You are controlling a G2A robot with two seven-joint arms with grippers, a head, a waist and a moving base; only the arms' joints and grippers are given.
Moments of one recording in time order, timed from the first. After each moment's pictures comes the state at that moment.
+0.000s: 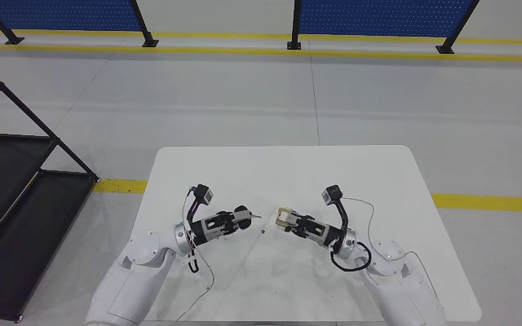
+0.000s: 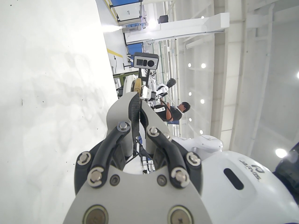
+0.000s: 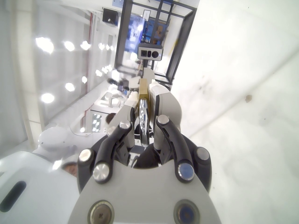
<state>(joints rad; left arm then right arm) 1.61 -1.13 -1.43 -1.64 -0.42 -0.25 -0.97 -1.41 -1.22 1.13 -1.54 0.25 -0.33 0.82</state>
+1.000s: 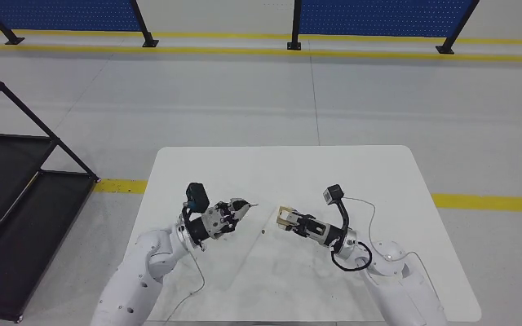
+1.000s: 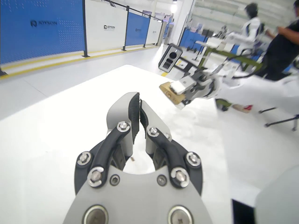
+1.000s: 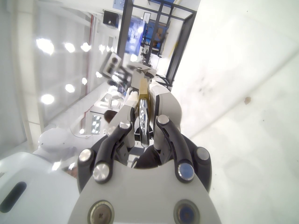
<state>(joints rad) 1.61 -1.16 -1.41 -1.61 1.28 -0.84 0.27 -1.41 -1.22 1.13 -1.54 0.25 -0.34 0.82</state>
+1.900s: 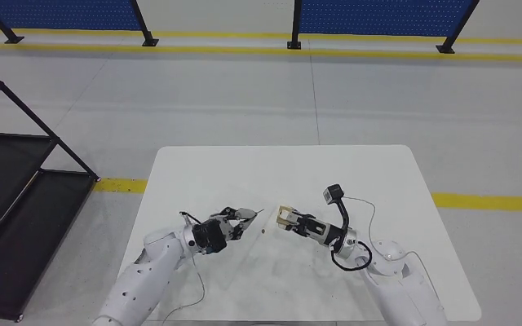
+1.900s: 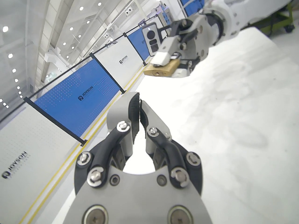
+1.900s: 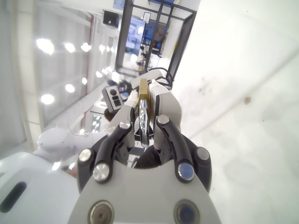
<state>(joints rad) 1.52 -1.12 -1.30 -1.47 2.15 -0.38 1.01 -1.41 -1.22 1.13 -1.54 0.25 -0.34 0.82</state>
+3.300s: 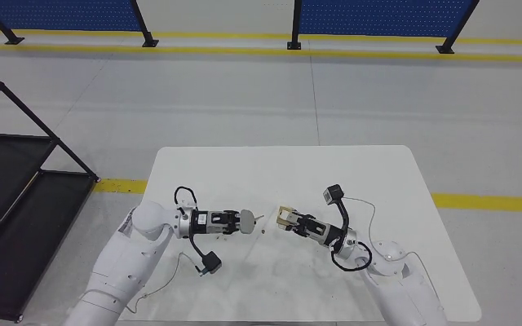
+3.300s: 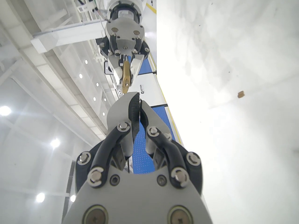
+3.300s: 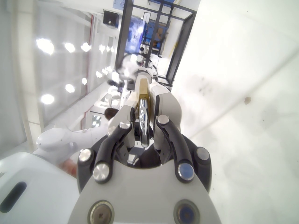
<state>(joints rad) 1.37 -1.05 -1.33 -1.53 2.80 0.14 1.28 -1.41 -1.22 1.13 -1.54 0.25 -0.34 0.82</state>
